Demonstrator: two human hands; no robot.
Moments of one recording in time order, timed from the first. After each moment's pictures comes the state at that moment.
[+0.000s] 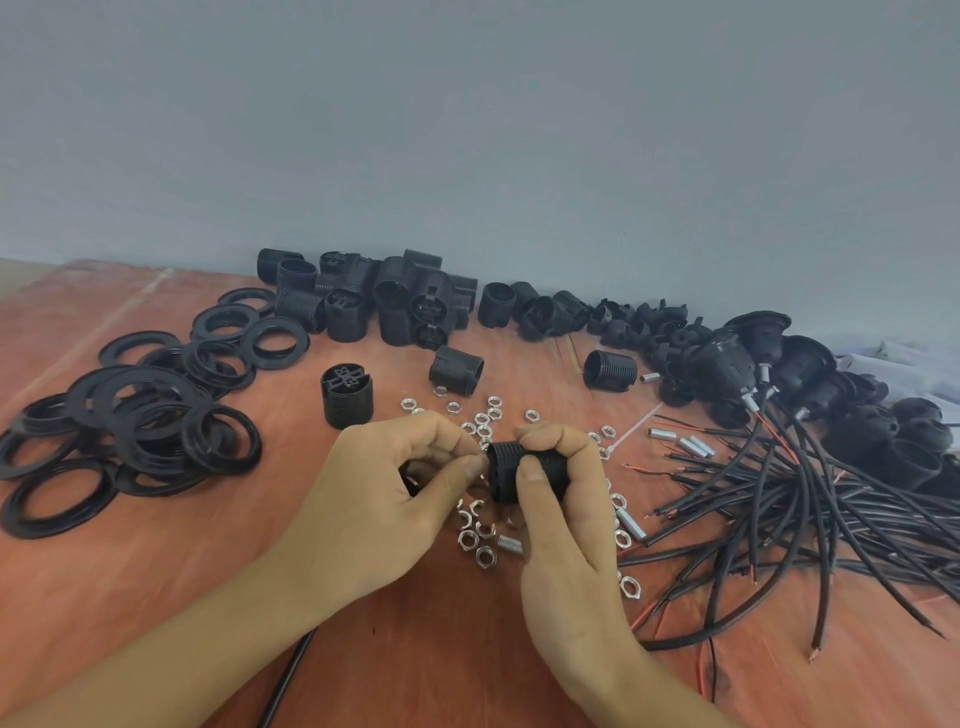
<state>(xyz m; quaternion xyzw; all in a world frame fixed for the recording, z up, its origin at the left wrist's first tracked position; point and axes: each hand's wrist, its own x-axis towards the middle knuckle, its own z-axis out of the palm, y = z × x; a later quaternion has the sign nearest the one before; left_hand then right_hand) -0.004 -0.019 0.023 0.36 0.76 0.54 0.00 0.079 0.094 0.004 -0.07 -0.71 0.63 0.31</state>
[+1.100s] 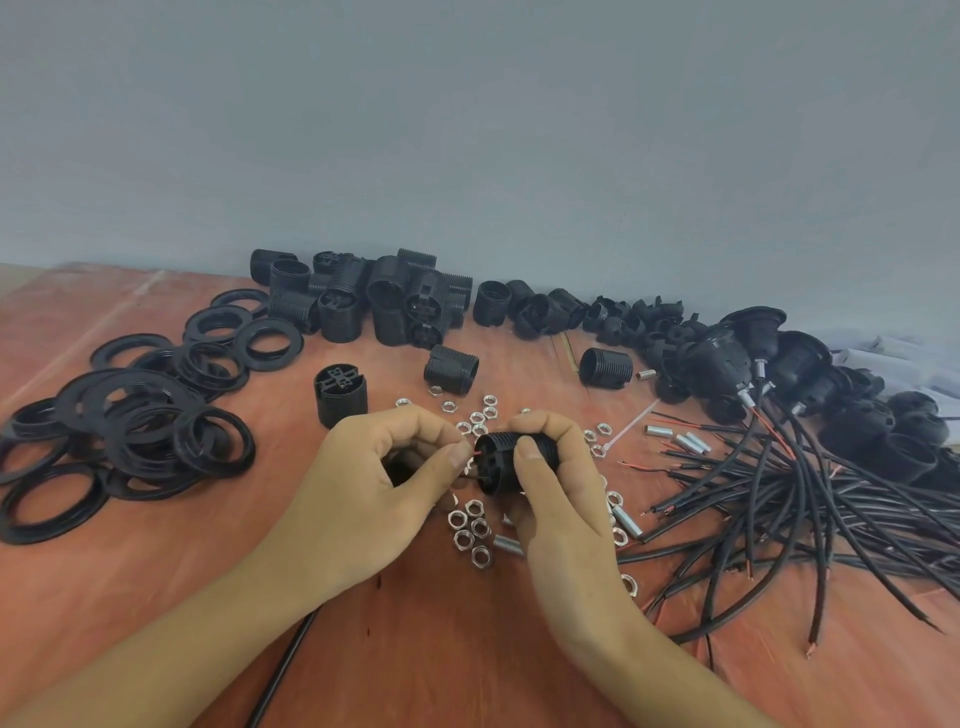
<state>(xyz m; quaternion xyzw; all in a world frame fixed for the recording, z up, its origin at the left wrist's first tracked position) -0.009 -0.018 0.023 0.33 0.74 0.59 0.04 0.067 0.107 -0.003 -0.07 -0.65 0.71 0.27</state>
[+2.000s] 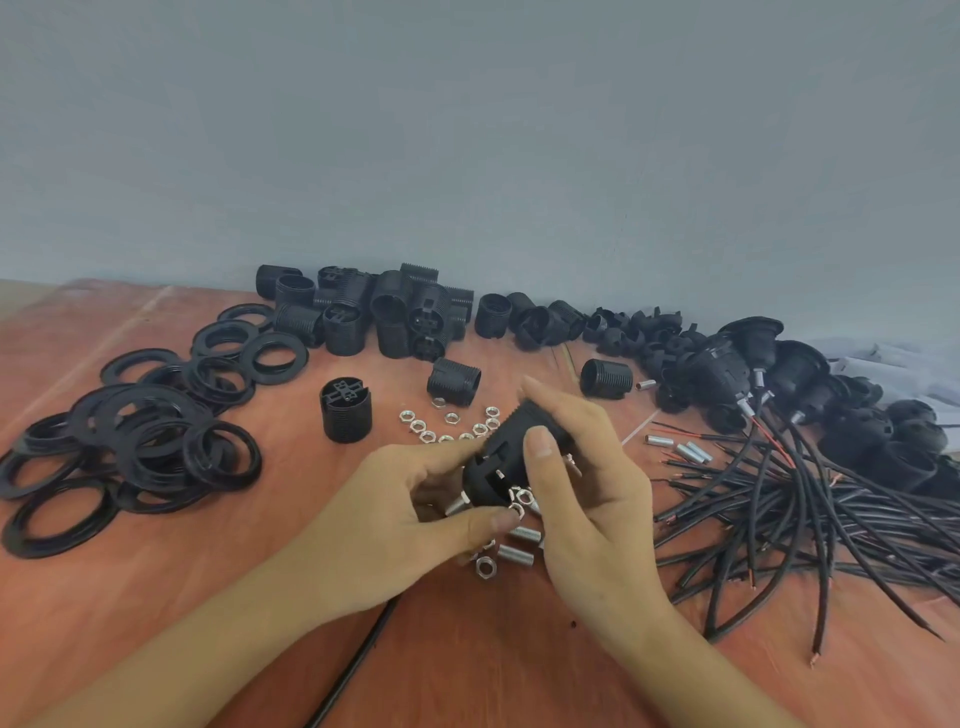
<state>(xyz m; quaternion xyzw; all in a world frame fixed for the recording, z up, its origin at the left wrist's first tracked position) -0.011 -0.020 0.021 0.45 0.66 0.57 0.19 0.069 0.124 0.009 0.01 -0.75 0.54 0.39</state>
